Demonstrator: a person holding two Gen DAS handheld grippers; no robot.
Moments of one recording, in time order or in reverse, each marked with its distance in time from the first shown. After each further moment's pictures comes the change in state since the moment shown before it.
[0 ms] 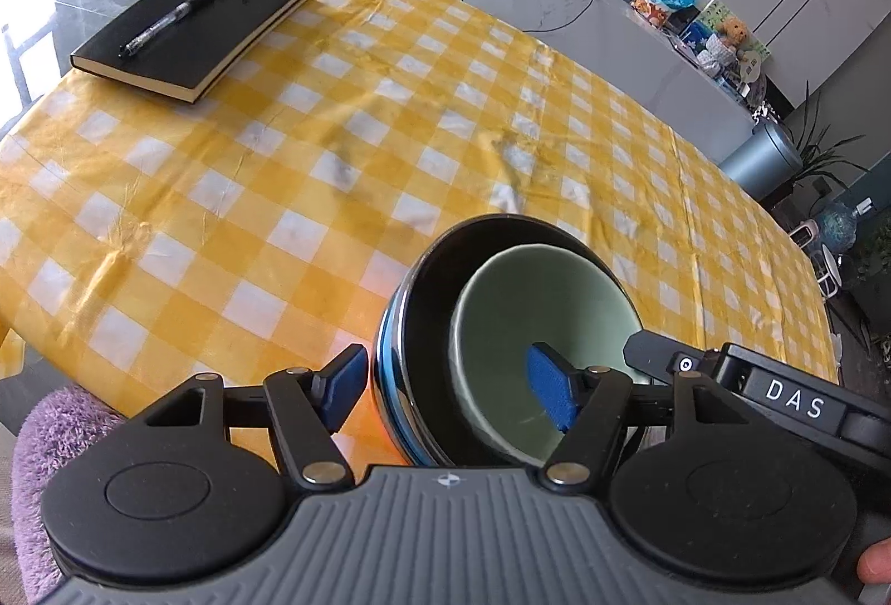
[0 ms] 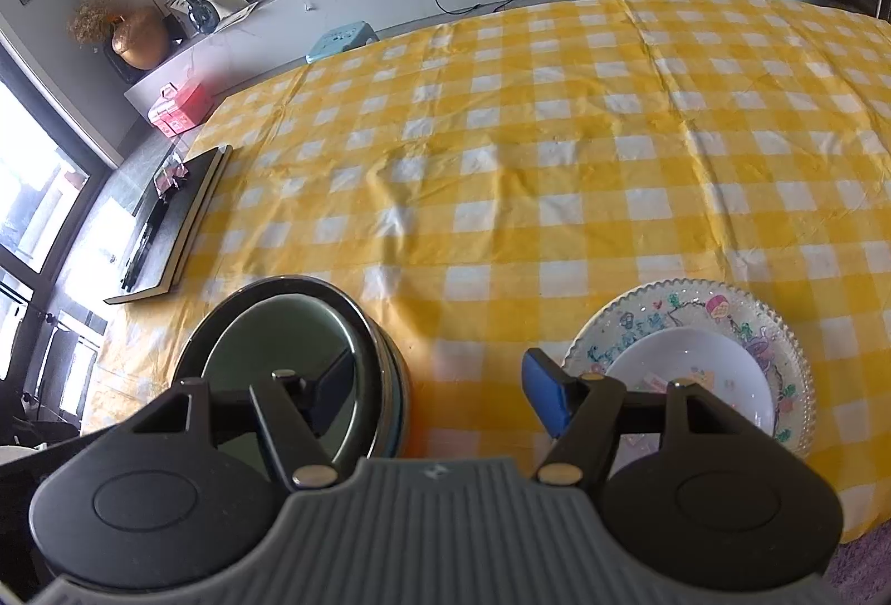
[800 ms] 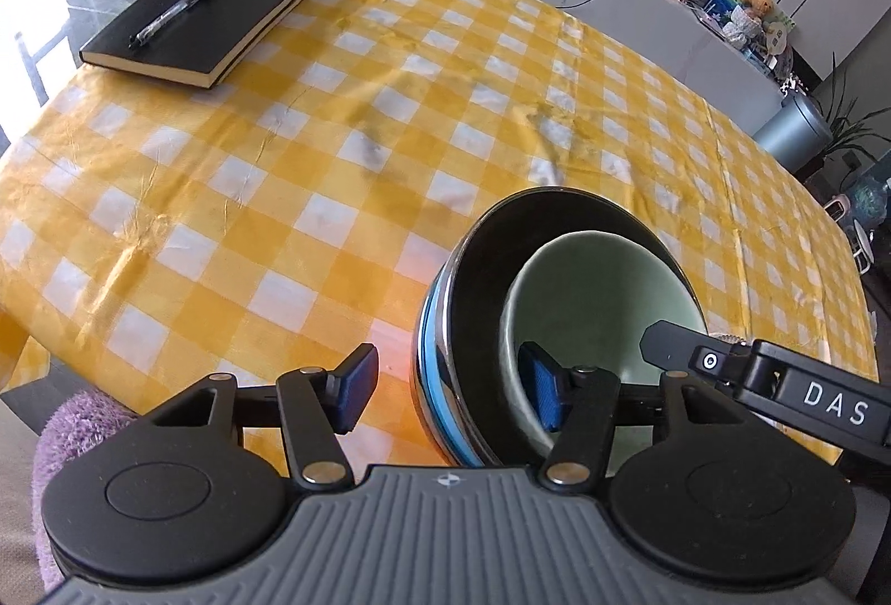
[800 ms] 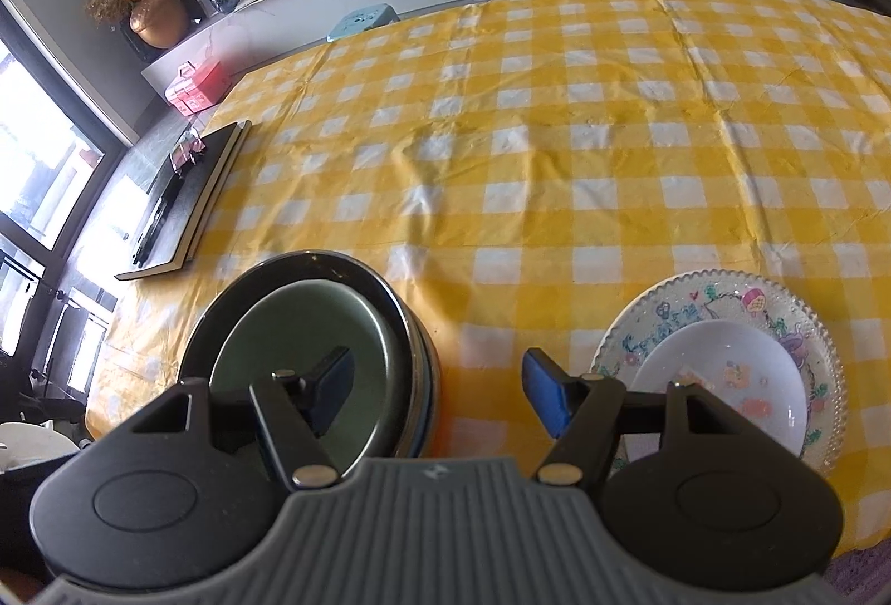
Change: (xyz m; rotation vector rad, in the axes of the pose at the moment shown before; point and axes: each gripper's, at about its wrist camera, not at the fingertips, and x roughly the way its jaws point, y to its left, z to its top) left arm 0.014 0.009 0.000 0.012 0.042 0.070; right arm 0.016 0.009 -0.001 -0.022 0.044 0.036
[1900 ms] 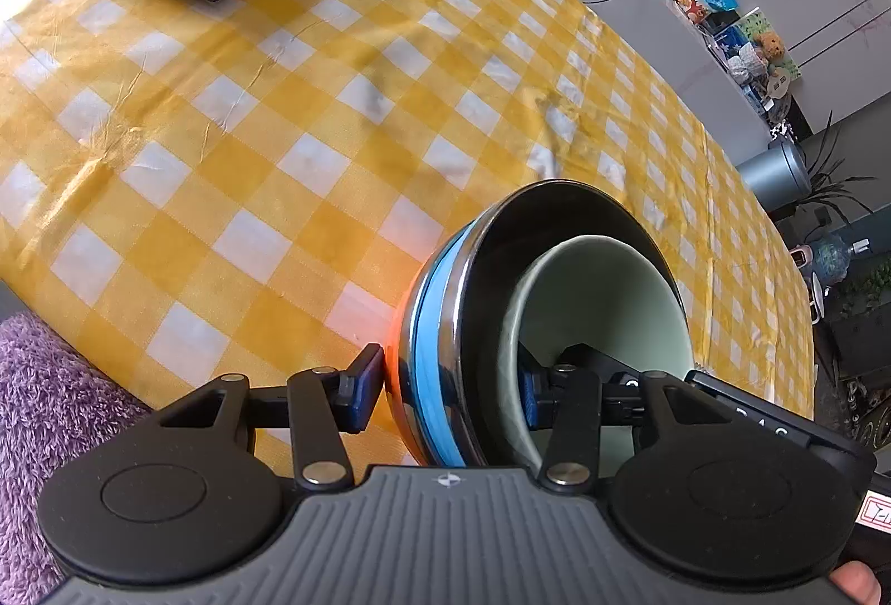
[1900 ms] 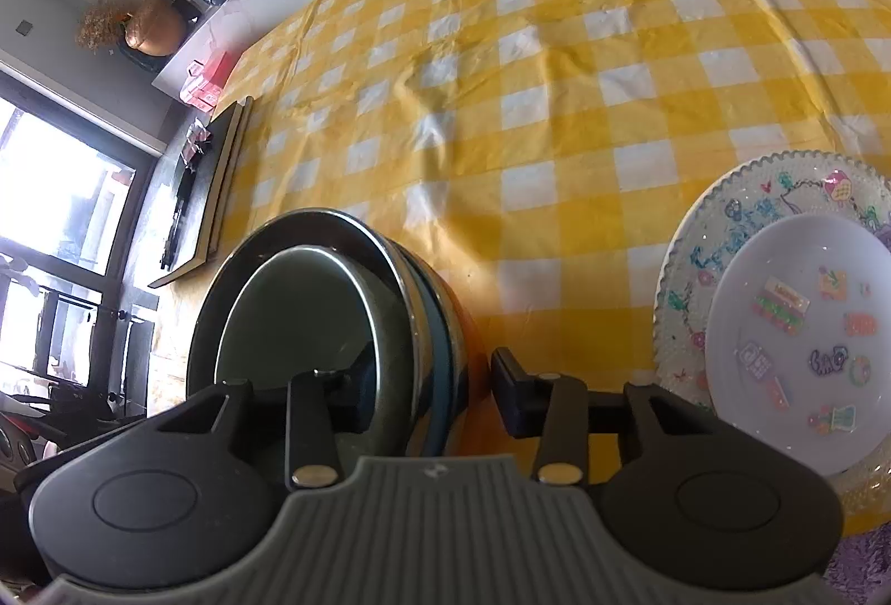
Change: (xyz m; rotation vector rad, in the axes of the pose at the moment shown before) left arm 0.017 0.018 0.002 -0.176 0.075 -0.117; right arm 0.038 -0.018 -0.005 0.184 0.134 0.147
